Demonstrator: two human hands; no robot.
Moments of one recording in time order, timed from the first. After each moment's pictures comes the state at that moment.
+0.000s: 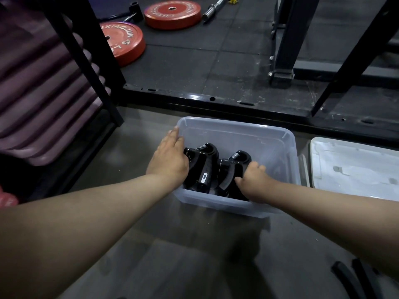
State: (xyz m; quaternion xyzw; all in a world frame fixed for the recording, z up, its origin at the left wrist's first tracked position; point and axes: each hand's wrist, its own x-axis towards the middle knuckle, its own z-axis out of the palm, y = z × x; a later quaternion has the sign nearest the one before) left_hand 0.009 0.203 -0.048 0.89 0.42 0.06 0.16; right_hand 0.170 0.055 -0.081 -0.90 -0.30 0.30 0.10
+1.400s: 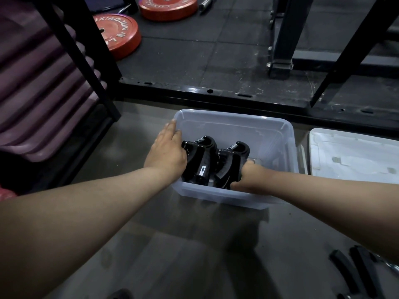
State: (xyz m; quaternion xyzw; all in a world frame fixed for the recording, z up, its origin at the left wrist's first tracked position) left_hand 0.009 0.200 -0.044 0.89 0.42 0.05 0.15; right_hand 0.174 0.049 -0.067 -0.84 -0.41 0.36 -0.01
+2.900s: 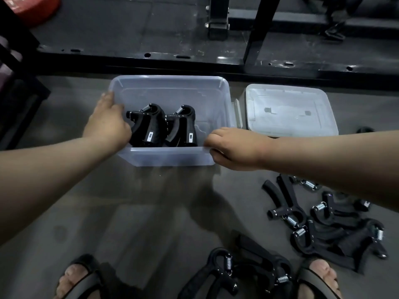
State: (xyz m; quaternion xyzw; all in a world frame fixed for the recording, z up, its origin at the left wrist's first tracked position) left_hand 0.010 0.172 -0.044 0.90 0.42 0.03 0.12; right_hand 0.191 -0.087 -0.030 -0.69 -0.71 0.09 0.05
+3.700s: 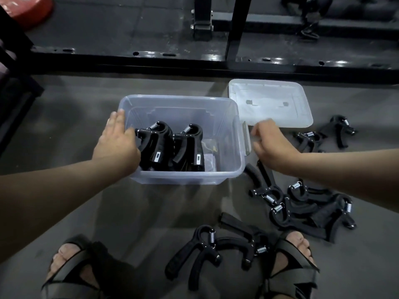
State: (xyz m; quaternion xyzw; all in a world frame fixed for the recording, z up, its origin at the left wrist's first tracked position) left_hand -0.027 0.069 -0.054 0.93 0.36 0.00 0.08; right_hand 0.223 -0.220 -0.064 -0.88 -0.41 0.11 0.22
